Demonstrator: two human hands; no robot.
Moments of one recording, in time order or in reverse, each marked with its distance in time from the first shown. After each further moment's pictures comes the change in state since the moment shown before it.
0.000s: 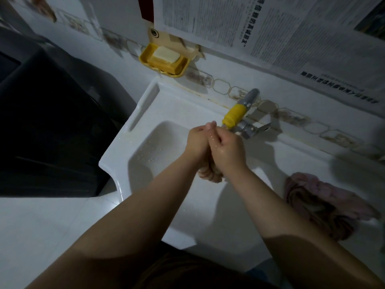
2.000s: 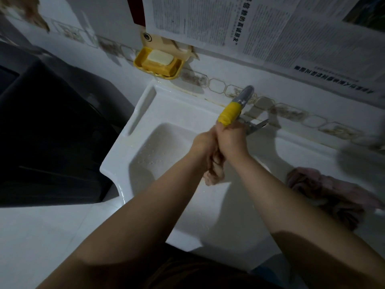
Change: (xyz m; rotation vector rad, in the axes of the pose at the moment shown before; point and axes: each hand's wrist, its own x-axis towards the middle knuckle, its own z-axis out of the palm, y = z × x) left_hand 0.000 -0.004 0.020 -0.083 0.025 -0.323; right_hand 0.025 -0.004 -0.001 0.032 0.022 0.299
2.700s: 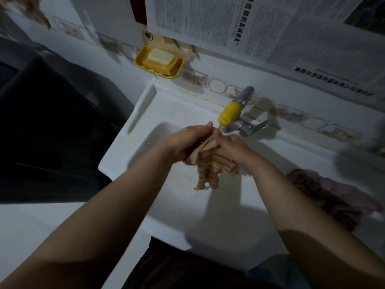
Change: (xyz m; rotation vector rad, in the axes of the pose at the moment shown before) left_hand 0.002 0.026 -0.055 0.166 -0.487 0.052; right_hand 0.007 0.030 -0.028 0.055 -0.576 0.095
